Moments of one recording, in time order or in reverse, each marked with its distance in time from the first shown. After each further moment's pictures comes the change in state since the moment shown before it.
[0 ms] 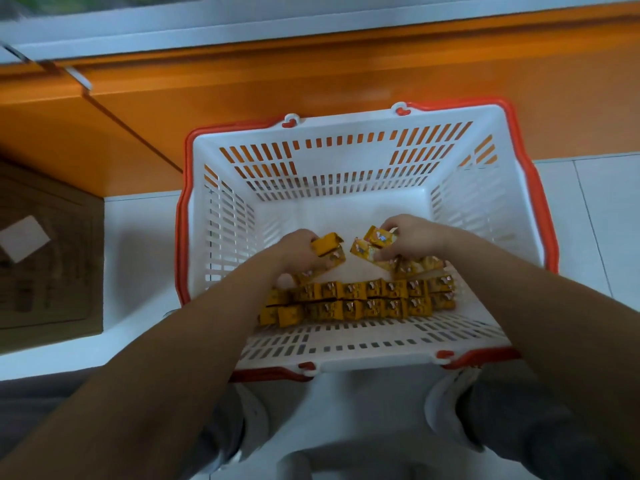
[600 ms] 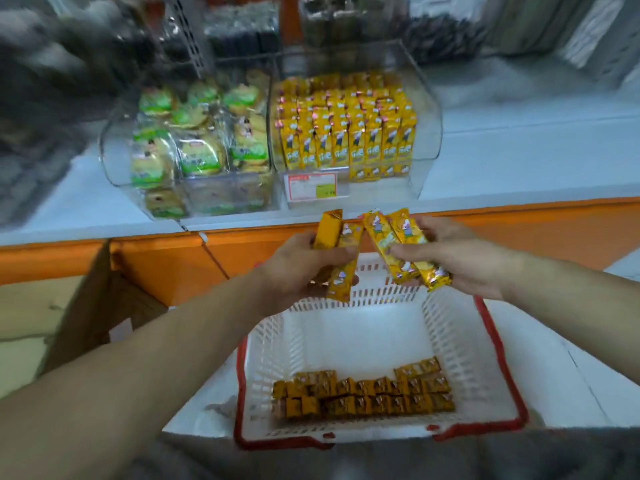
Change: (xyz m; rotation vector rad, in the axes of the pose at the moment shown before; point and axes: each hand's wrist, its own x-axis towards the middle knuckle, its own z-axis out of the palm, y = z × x) left_hand -0.226 0.148 -0.139 -0.885 0.155 0.370; right_hand -0.235 -0.149 -0.104 0.804 0.154 -0.440
